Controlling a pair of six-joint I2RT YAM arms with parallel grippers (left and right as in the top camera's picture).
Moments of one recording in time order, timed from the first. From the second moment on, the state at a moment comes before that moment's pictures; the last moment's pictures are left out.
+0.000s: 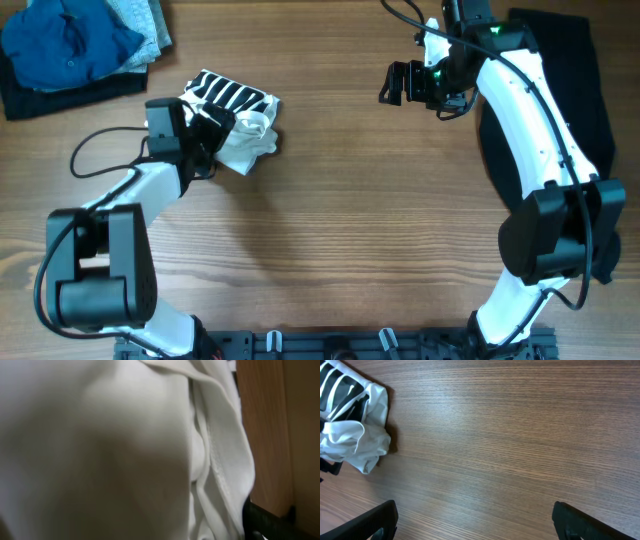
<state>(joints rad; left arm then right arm) 0.04 1.76 0.83 0.06 0.27 -0.97 0.16 1.96 1.82 -1.16 -0.32 0.17</state>
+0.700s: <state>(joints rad) 0.05 1.82 0.86 0.04 0.18 -1.03 0.16 1.96 1.82 -1.16 -0.32 0.15</state>
